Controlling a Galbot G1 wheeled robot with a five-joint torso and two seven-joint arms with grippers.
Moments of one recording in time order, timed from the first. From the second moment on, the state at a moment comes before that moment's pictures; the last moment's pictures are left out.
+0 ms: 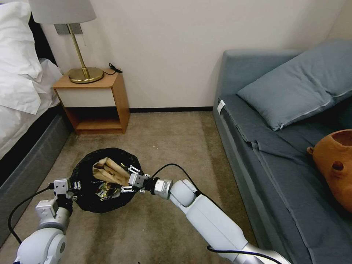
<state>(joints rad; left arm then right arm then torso) 1.55 -1.11 -0.74 -1.93 -0.45 0.15 -0.14 -0.72 1.48 -0.24 1.28 -0.11 0.29 -0.52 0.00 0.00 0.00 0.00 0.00</state>
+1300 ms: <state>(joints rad) 1.39 -1.32 -0.87 -1.78 -1.01 0.23 -0.60 -0.86 1.40 0.05 1.51 -0.03 0.24 -0.35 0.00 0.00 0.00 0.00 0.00</state>
